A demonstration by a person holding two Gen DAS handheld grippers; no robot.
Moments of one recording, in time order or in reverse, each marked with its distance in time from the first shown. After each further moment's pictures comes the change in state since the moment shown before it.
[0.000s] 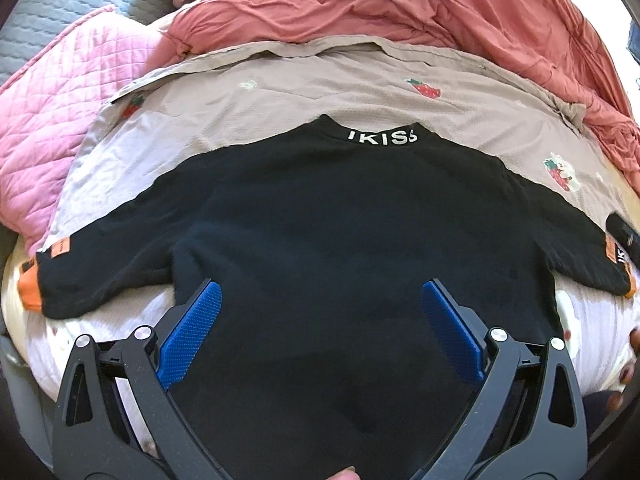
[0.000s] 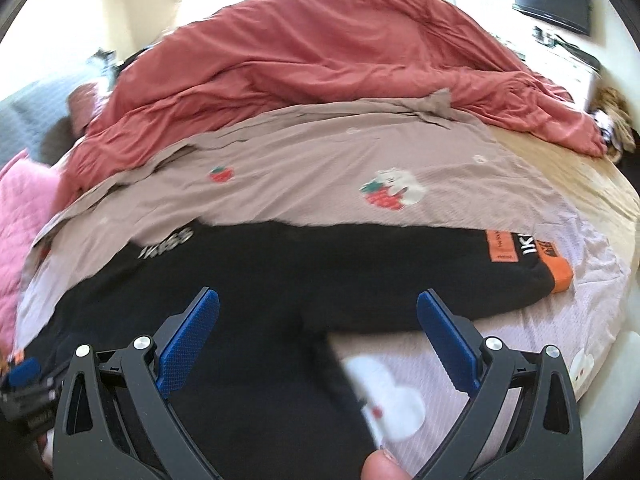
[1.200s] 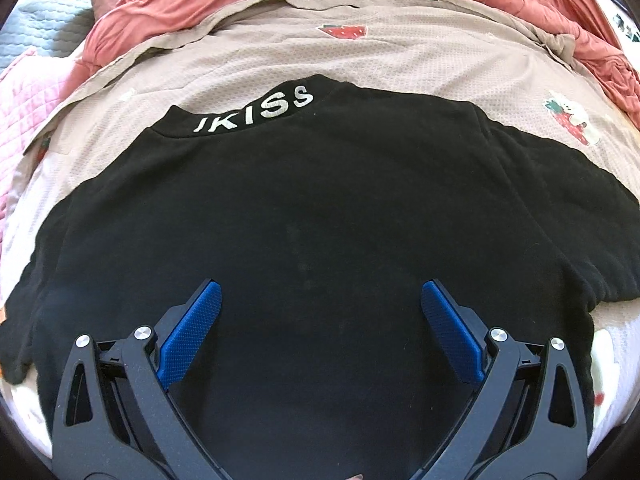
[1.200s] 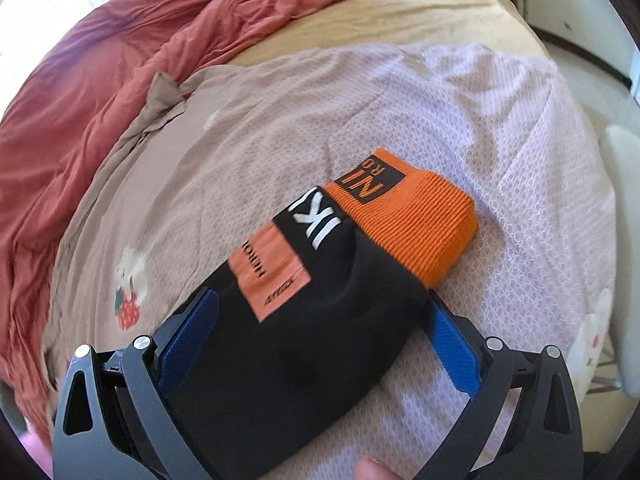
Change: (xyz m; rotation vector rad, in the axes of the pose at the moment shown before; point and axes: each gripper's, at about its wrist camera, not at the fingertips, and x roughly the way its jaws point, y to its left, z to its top) left arm 0.116 -0.112 0.019 0.169 0.047 -0.023; right arm 0.097 -0.236 -0.011 0.797 0.087 -0.284
